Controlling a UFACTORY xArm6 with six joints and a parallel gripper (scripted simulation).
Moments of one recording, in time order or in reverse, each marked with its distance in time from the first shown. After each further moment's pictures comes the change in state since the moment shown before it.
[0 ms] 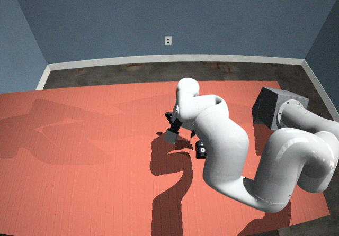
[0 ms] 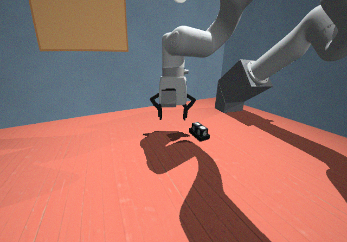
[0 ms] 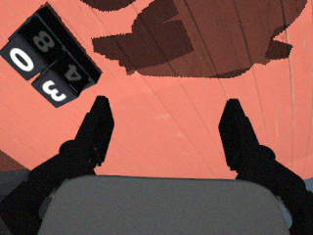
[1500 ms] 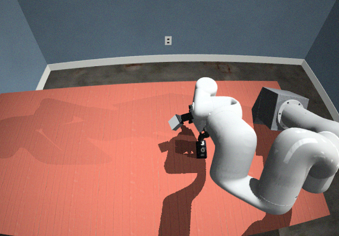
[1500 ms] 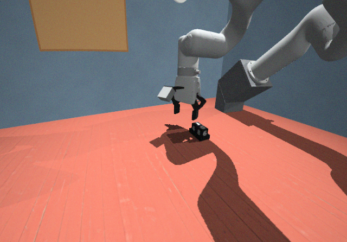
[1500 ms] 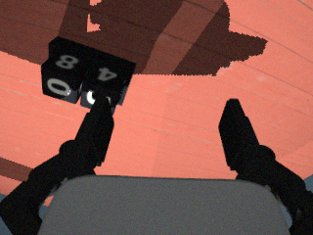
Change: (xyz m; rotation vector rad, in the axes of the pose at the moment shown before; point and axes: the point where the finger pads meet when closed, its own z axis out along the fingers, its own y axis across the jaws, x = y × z) arm -0.031 -0.051 0.000 -0.004 0.007 0.719
